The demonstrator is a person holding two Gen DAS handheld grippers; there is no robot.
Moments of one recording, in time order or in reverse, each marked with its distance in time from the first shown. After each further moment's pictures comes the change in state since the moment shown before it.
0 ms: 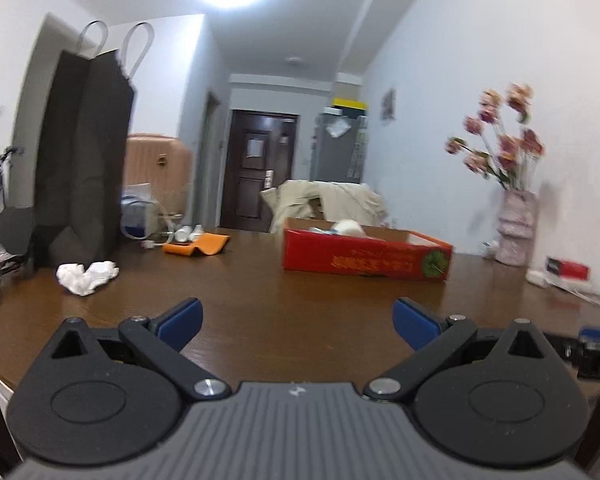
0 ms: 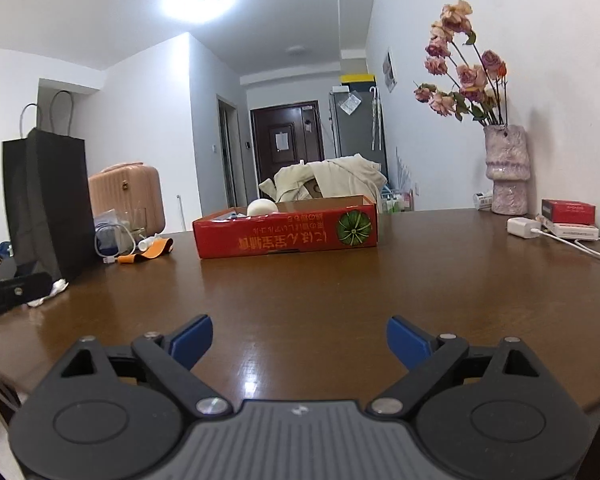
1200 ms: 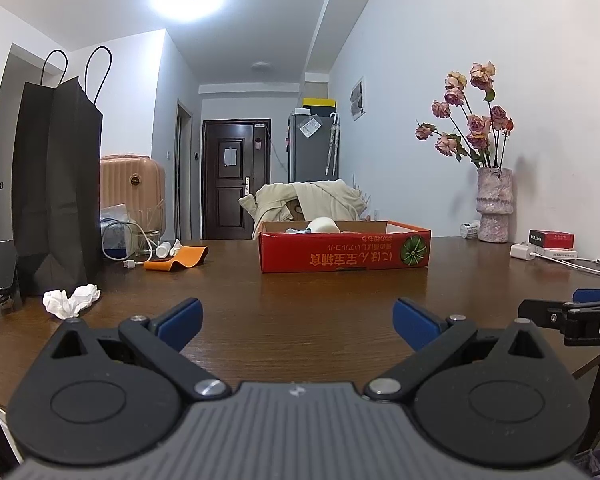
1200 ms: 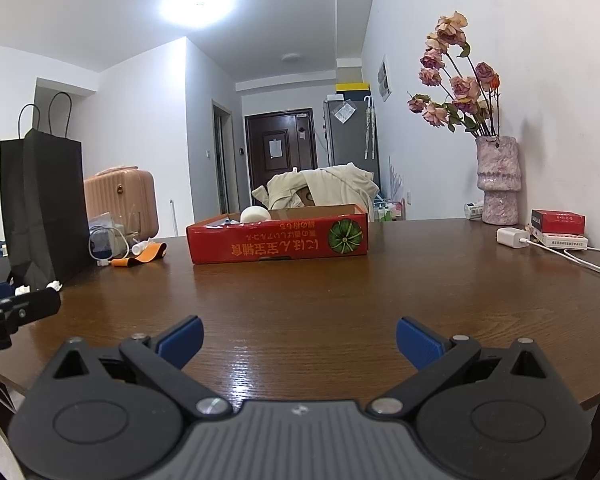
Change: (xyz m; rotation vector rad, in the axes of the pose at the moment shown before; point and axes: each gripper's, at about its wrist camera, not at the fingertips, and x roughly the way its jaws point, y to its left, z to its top) left arm -0.003 -0.013 -0.001 0.087 -0.012 -0.040; right arm 0.001 -0.004 0.004 0.000 -0.017 -0.024
